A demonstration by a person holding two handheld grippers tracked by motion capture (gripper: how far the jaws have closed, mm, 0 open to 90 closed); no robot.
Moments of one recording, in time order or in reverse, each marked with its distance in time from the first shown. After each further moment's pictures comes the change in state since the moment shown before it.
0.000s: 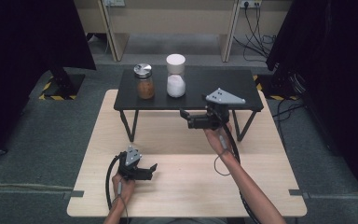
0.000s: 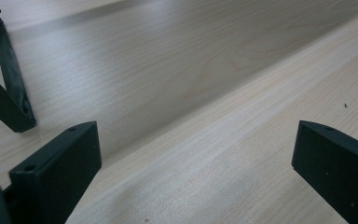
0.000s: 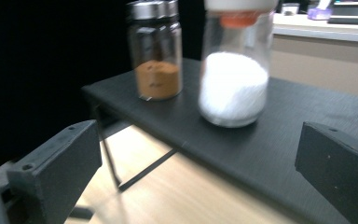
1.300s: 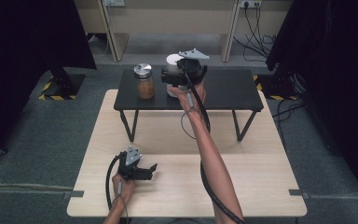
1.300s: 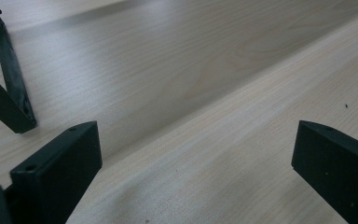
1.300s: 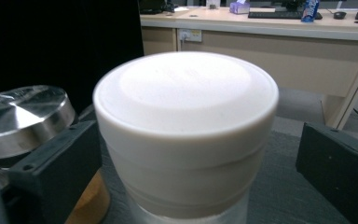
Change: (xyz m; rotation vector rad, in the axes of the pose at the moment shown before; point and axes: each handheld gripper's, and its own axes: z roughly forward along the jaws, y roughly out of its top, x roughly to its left) left arm 0.000 0.000 0.000 0.000 0.001 0.005; right arm 0.033 0.094 0.122 0.052 -0.325 0.077
